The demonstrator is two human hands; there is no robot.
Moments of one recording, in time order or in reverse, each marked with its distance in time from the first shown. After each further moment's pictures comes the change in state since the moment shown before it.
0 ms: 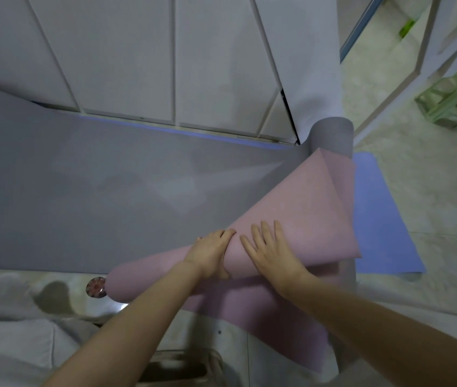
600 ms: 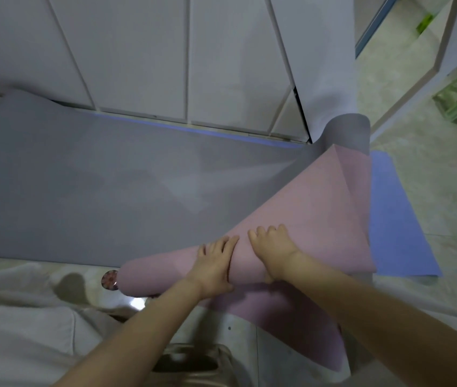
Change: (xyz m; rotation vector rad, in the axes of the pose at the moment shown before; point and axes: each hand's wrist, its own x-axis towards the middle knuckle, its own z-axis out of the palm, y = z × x) left_hand -0.036 -0.003 0.022 0.003 0.026 -0.046; right_hand 0.023 -0.002 -0.021 0.236 -0.106 -0.025
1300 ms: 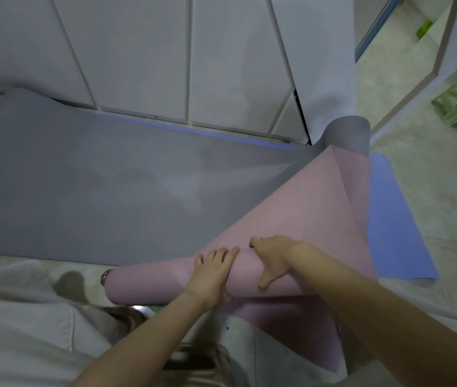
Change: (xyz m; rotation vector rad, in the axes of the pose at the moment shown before) left_hand -0.012 0.007 0.016 0.095 0.027 -0.040; right_hand 0.006 0.017 0.004 0.346 -0.197 -0.130
